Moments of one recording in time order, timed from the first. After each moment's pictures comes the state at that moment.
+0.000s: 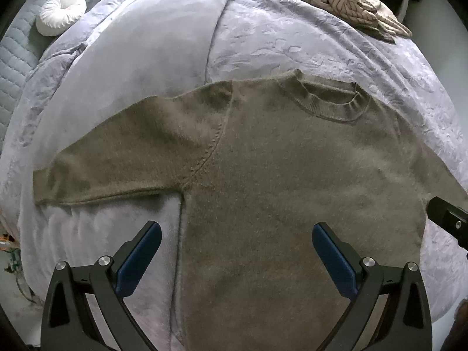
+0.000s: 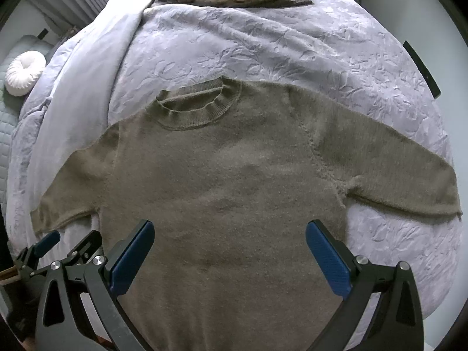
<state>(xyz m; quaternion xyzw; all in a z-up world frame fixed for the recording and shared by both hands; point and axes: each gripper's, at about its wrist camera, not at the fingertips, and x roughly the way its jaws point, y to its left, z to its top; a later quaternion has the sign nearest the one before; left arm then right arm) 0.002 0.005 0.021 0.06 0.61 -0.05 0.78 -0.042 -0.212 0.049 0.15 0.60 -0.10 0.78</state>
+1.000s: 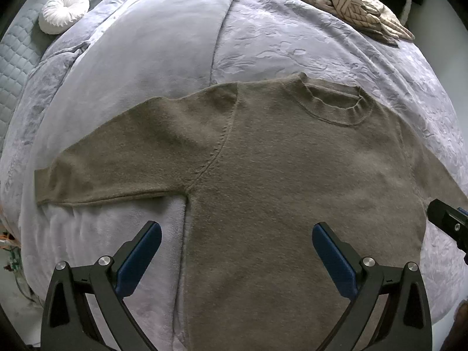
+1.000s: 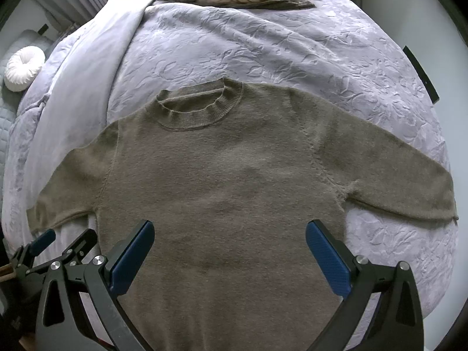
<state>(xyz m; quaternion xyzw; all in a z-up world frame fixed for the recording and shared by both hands) 0.005 0.011 0.021 0.05 0.61 -0.04 0.79 -0.038 -0.212 0.050 0.14 0.60 -0.10 0.78</state>
